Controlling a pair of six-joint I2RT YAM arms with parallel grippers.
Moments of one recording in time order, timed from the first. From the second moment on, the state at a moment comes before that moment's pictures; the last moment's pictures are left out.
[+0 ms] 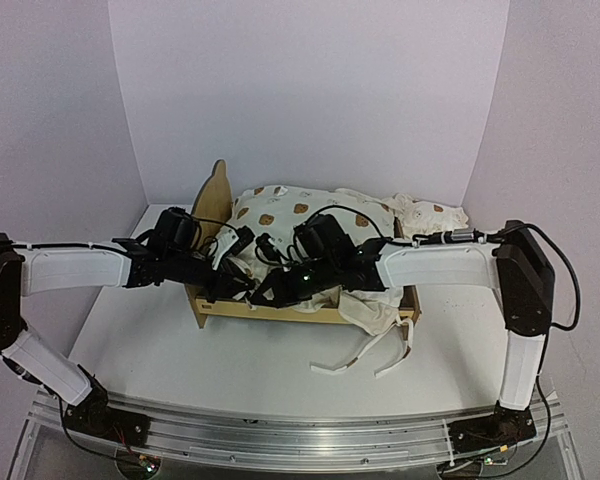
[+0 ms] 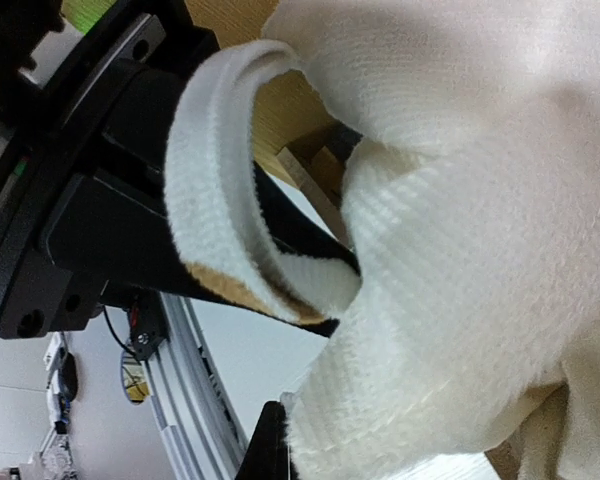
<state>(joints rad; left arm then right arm) -0.62 1.46 0.88 -0.08 0.53 0.19 0.97 1.96 1.44 -0.11 -0.47 0.52</state>
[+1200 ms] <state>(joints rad) -0.58 1.33 0.85 -0.16 0.44 0.32 1.02 1.90 1.61 -0.39 -0.34 0.62</state>
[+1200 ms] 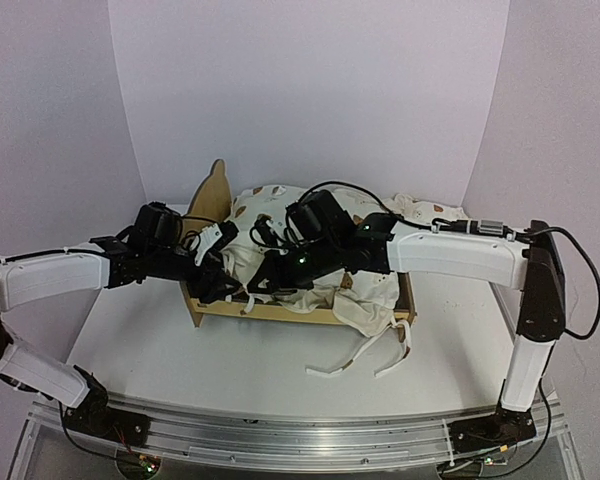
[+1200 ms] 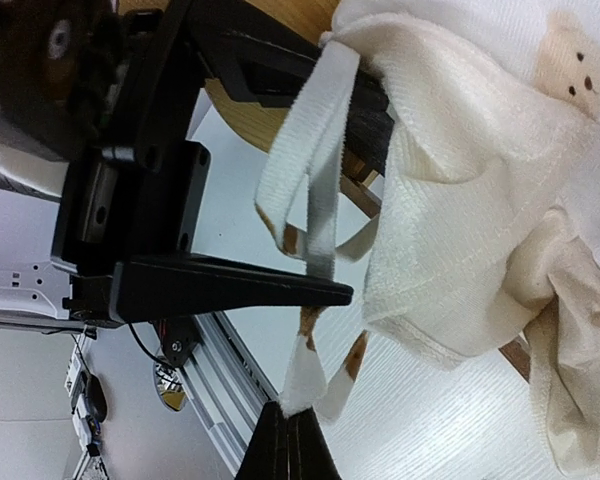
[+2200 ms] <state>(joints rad) -0.58 1.30 0.85 -0.29 0.39 0.47 1.01 2.00 1.74 -0.49 -0.35 0.39</state>
